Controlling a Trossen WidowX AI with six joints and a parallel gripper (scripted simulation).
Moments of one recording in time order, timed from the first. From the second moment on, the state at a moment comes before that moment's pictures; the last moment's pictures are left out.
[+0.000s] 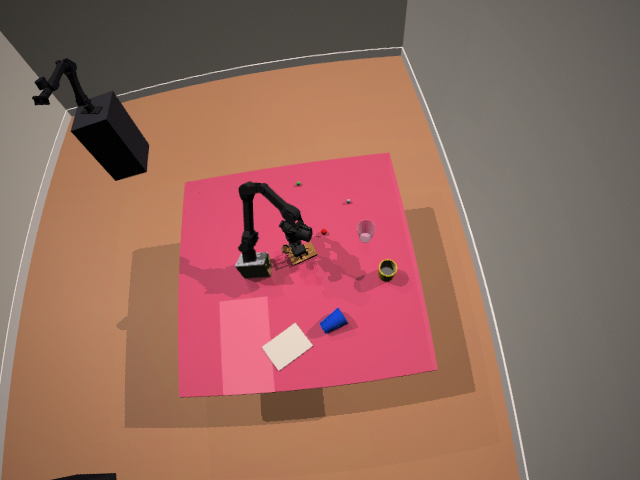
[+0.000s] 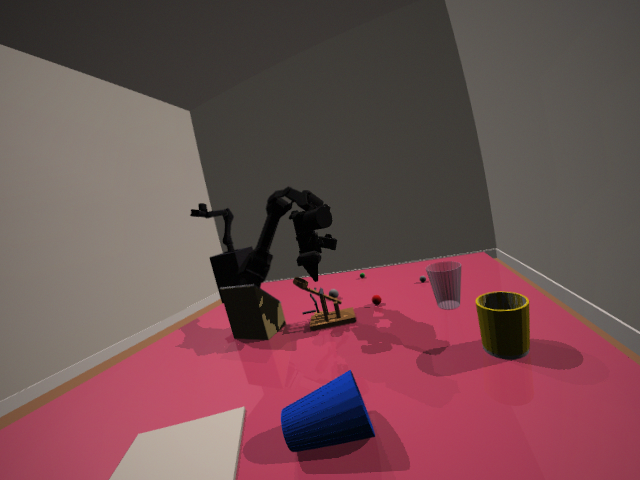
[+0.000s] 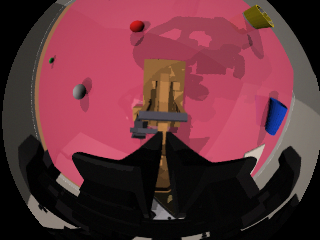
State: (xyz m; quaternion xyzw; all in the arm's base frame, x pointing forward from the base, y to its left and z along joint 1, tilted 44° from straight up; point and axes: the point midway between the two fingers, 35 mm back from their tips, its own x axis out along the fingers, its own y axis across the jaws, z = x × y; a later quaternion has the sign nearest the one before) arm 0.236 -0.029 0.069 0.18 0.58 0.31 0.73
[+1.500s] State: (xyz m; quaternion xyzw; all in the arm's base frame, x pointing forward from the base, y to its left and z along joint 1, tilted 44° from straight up) arm 0.220 -0.001 0.026 0.18 0.57 0.31 0.73
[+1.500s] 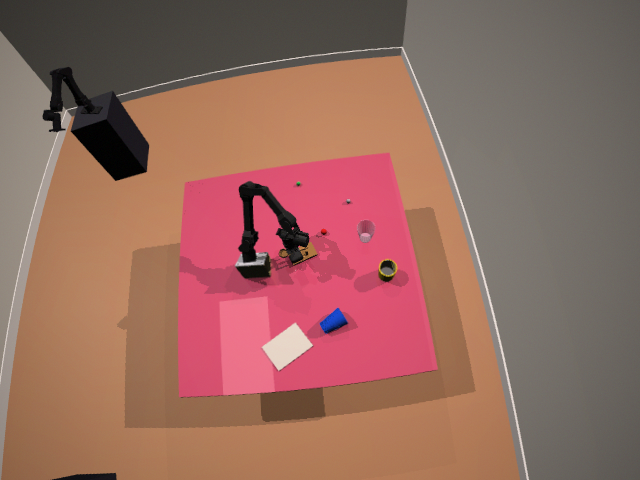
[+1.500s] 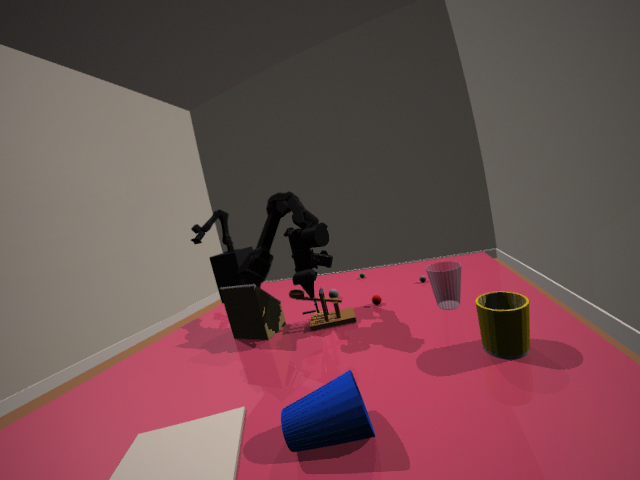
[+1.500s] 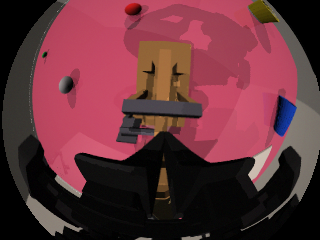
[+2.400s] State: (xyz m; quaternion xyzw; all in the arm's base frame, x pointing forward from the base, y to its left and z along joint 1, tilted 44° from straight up) arm 0.218 0.022 -0.002 0.18 0.57 0.31 0.74
